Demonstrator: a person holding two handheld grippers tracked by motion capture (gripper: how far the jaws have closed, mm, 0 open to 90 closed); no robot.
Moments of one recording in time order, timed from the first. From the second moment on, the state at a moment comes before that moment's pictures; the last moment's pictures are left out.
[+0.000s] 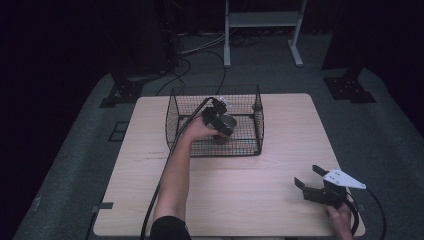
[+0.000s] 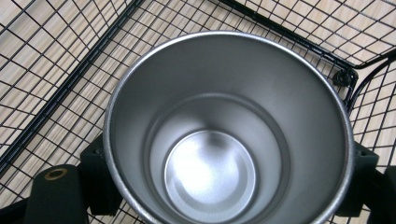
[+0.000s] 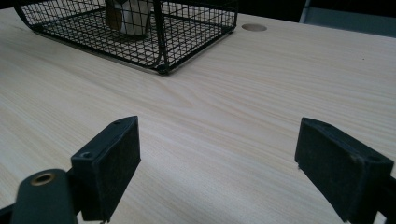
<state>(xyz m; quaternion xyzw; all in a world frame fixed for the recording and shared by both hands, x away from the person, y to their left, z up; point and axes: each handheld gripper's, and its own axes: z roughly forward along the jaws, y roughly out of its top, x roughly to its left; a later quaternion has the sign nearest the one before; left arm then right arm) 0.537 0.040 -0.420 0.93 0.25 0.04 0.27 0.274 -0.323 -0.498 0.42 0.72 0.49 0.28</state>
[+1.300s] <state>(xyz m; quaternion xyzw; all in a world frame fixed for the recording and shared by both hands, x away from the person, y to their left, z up) 0.531 0.047 -0.407 0.93 0.25 0.04 0.28 0.274 -0.322 -0.498 0.42 0.72 0.48 0.28</state>
